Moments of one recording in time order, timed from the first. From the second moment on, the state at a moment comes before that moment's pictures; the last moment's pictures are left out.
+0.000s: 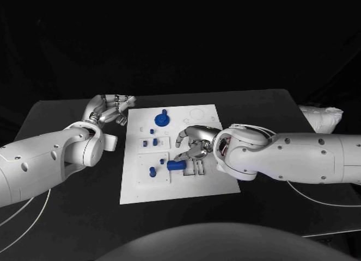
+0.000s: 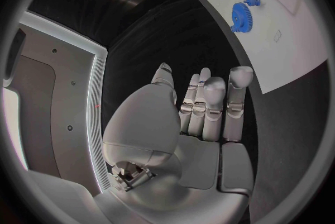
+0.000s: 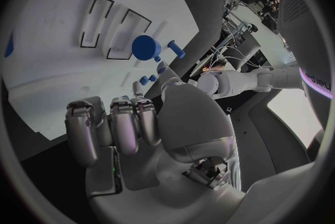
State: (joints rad) left arm 1.20 -0.69 -0.21 1.24 -0.19 -0.45 0.49; left_hand 1.34 0.03 -0.15 0.29 0.21 0.93 0.17 0.09 0.08 1.11 0.12 0.07 0.07 1.30 0.04 1.12 0.95 0.12 1.14 0.15 0.93 1.27; right arm 1.20 -0.81 -0.23 1.77 -1.29 -0.32 -0.37; right_hand 1.25 0.03 0.03 0.07 0.11 0.58 0.17 0.47 0.35 1.47 0.11 1.57 1.31 1.47 0.04 1.57 1.31 0.01 1.47 0.15 1.57 1.31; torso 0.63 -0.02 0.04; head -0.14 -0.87
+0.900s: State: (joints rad) left arm 1.20 -0.69 -0.21 1.23 -0.20 -0.45 0.49; left_hand 1.34 0.03 -0.15 0.29 0.21 0.93 0.17 0.09 0.08 1.11 0.12 0.07 0.07 1.30 0.04 1.12 0.95 0.12 1.14 0.15 0.93 1.27; right arm 1.20 -0.77 -0.23 1.77 -1.36 -0.21 -0.40; right_hand 1.23 0.01 0.03 0.07 0.11 0.71 0.19 0.35 0.25 1.47 0.11 1.57 1.31 1.47 0.05 1.57 1.31 0.01 1.47 0.15 1.57 1.31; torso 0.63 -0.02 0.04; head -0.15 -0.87
